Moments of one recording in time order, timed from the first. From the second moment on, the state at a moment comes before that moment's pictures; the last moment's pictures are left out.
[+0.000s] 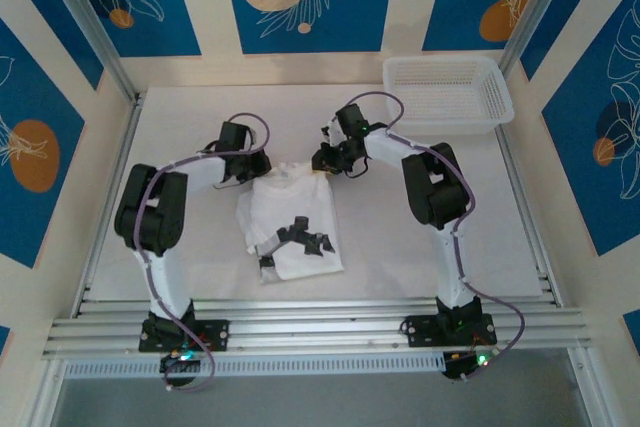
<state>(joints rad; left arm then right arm) -0.25 1.89 1.15 -0.15 0.26 -0.55 0.43 2.22 1.65 -0.50 -0.59 0.44</state>
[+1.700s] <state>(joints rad) -0.35 1.04 0.58 -0.19 0.19 -0.68 0.49 1.71 1.00 -0.12 -0.76 0.58</state>
